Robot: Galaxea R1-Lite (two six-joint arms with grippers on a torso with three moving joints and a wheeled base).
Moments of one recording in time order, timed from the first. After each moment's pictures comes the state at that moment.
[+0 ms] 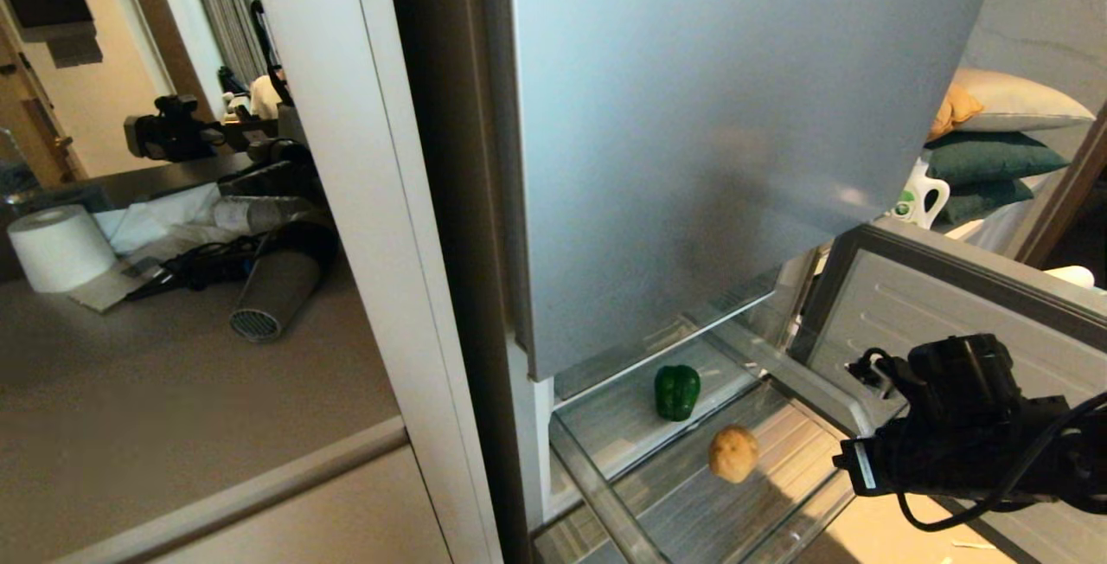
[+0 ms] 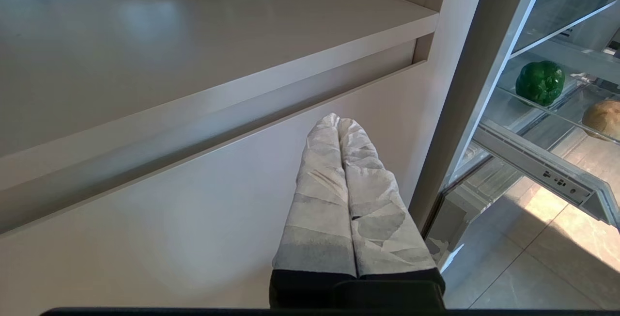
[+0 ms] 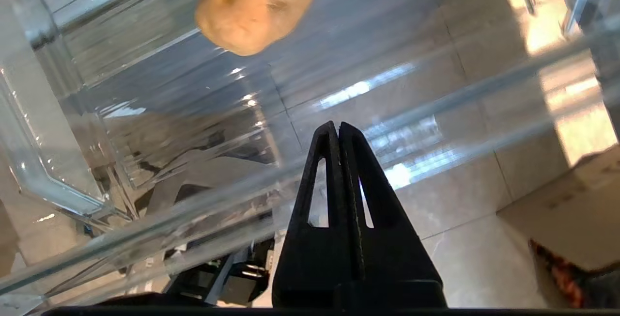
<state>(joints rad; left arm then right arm) 0.00 0.00 0.00 -0.03 0.00 0.00 0.08 1.83 -0.56 -0.38 0.09 0.00</state>
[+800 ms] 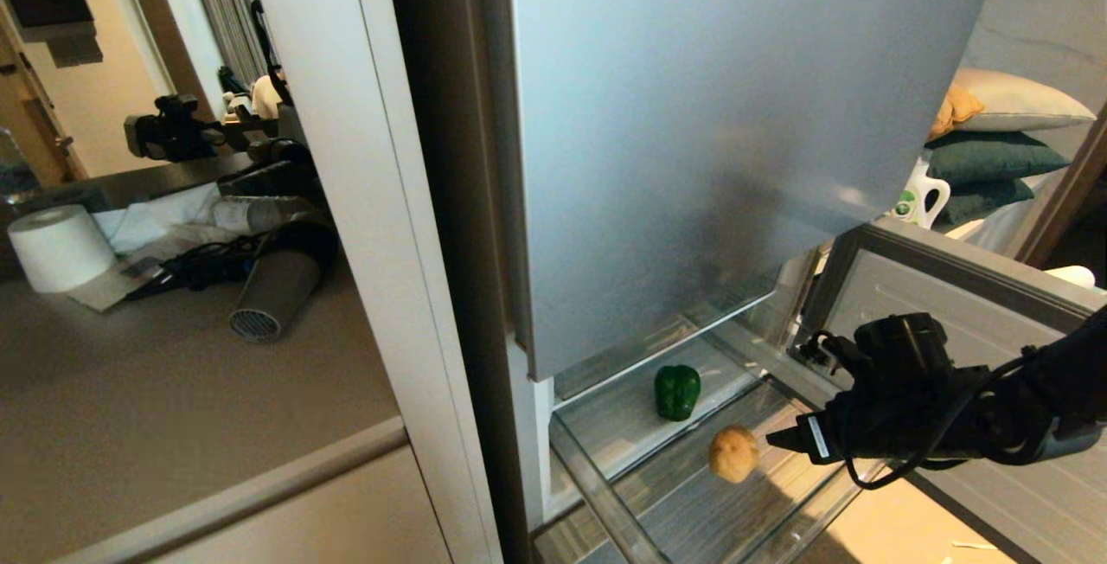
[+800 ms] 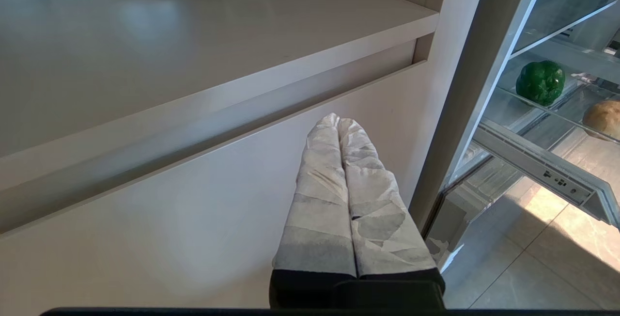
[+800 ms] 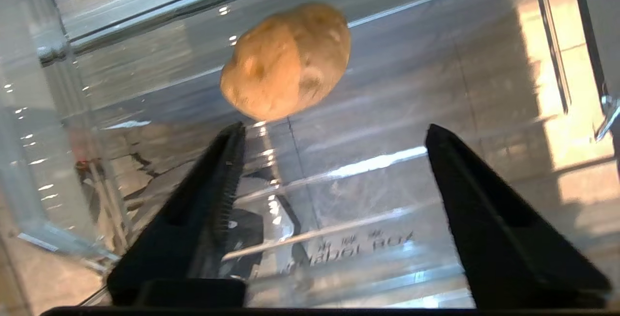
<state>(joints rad) 0.00 0.00 0.00 -0.03 0.00 0.00 0.11 1.99 -0.74 -0.38 0.15 -0.08</state>
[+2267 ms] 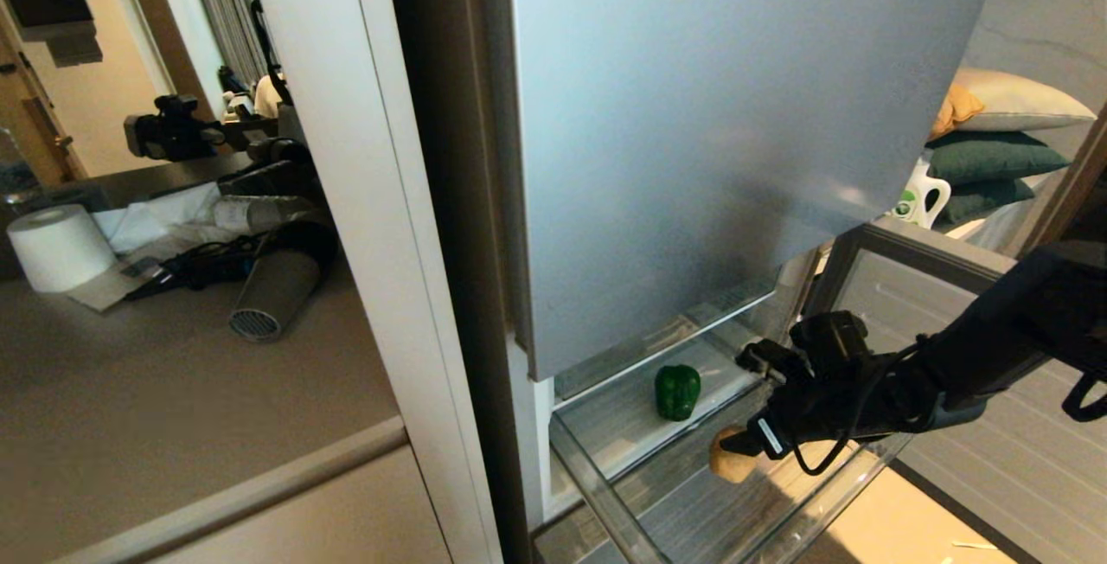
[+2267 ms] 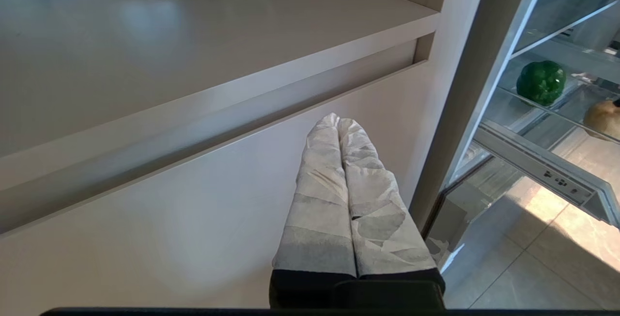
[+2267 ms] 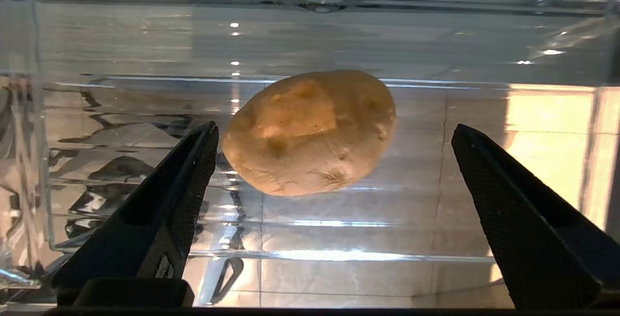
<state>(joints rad) 0.00 0.00 0.00 -0.03 0.00 0.00 0.16 2.21 -0.97 -0.32 0.21 -0.35</state>
